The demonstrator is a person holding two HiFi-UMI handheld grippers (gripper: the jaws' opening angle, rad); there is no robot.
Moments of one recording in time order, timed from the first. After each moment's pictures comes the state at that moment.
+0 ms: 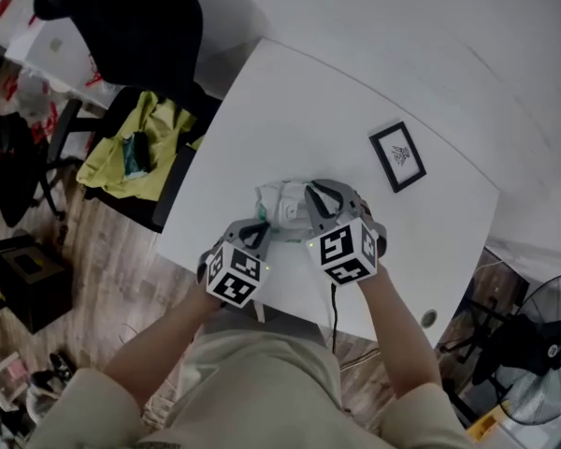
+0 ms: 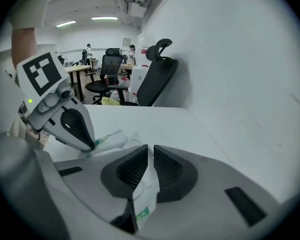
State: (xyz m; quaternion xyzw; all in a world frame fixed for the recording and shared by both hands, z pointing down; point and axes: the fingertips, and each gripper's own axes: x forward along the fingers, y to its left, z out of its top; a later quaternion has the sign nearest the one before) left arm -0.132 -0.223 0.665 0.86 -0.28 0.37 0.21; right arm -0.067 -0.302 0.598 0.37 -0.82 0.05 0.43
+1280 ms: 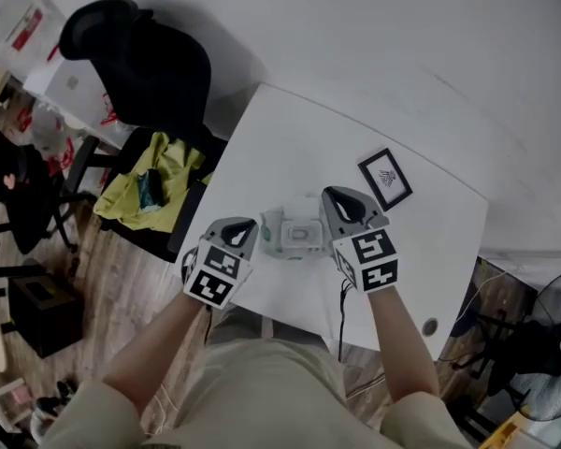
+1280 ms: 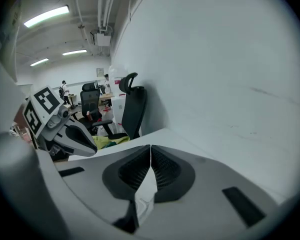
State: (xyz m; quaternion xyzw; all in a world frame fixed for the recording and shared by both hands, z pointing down) left arm -0.167 -0.274 0.559 0.87 -0.31 0.33 0.17; right arm -0.042 -0.321 0.488 0.48 -0.83 0.13 0.26
